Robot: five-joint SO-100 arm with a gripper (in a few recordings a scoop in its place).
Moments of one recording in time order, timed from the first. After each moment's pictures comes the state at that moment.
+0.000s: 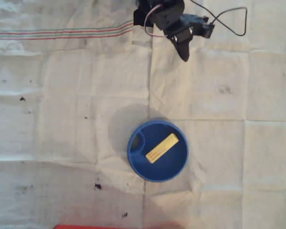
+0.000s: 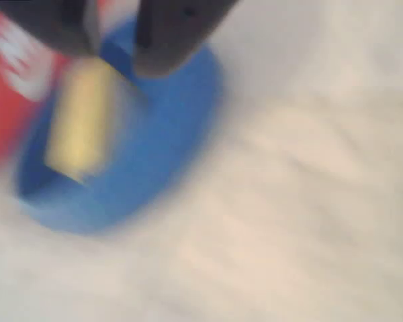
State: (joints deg) arm -35.9 161.4 142.6 64.6 -3.4
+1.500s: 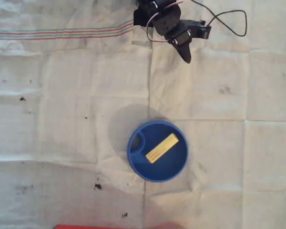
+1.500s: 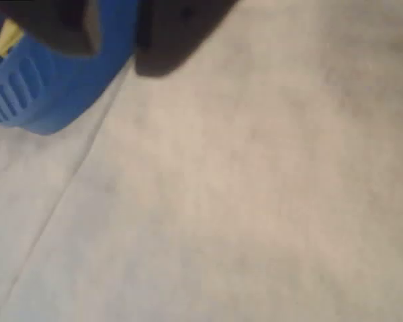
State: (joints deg) arm -41.1 189.1 171.3 55.5 -3.3
